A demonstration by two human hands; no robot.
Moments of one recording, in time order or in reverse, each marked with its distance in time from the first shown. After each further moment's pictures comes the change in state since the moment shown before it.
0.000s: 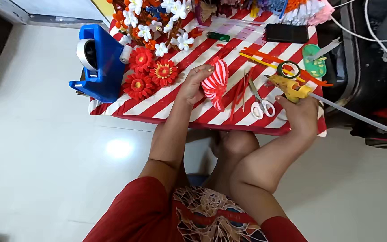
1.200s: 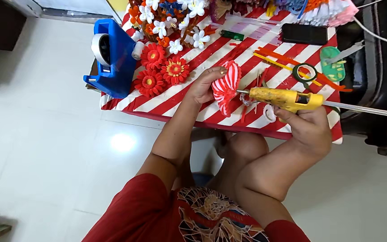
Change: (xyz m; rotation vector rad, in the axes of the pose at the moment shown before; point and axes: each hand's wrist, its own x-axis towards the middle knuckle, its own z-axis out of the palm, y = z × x) left_hand -0.003 -0.020 -0.049 -0.156 0.002 -0.117; right_hand -0.042 -0.044 0.014 0.644 -0.398 -0.654
